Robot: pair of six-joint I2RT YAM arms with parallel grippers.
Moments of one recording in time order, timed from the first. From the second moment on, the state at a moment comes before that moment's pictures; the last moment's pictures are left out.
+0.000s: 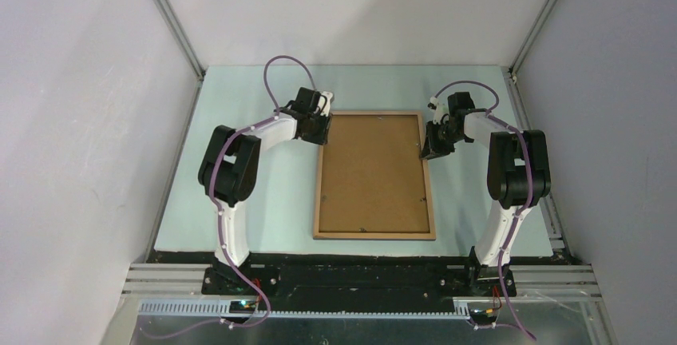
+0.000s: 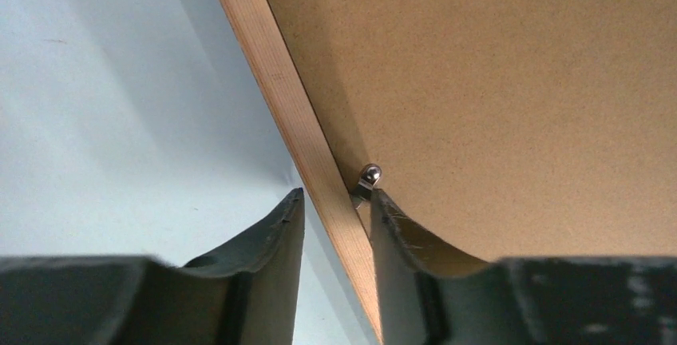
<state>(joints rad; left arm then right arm) -0.40 2.02 1.39 -0.31 0.08 -0.07 0.07 1.92 1.26 -0.54 -0.41 -0.02</state>
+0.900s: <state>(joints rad) -0.48 1.62 0.97 -0.41 0.20 -0.04 0.02 1.92 1.24 -0.54 -0.46 0.02</state>
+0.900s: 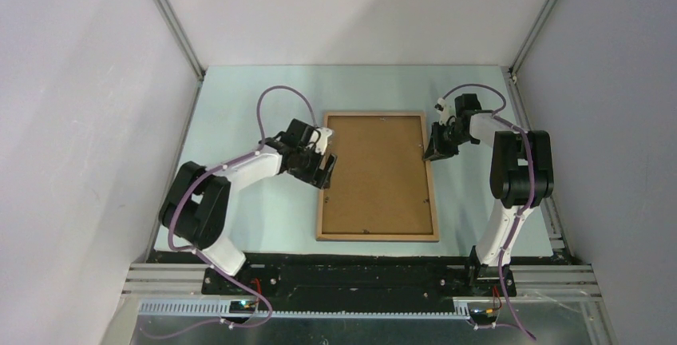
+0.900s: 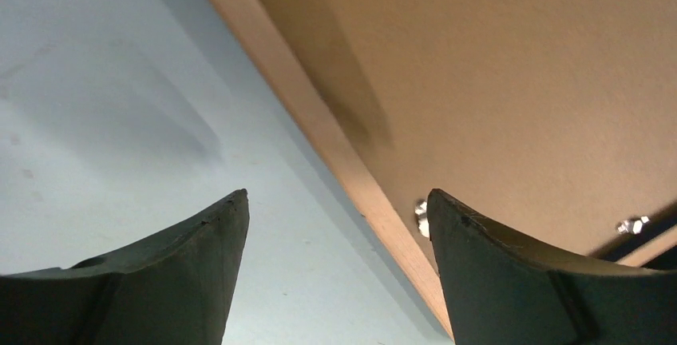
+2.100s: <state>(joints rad) -0.64 1.61 0.94 -0.49 0.11 -0.04 0.02 1.92 1.24 -0.54 -0.46 0.02</state>
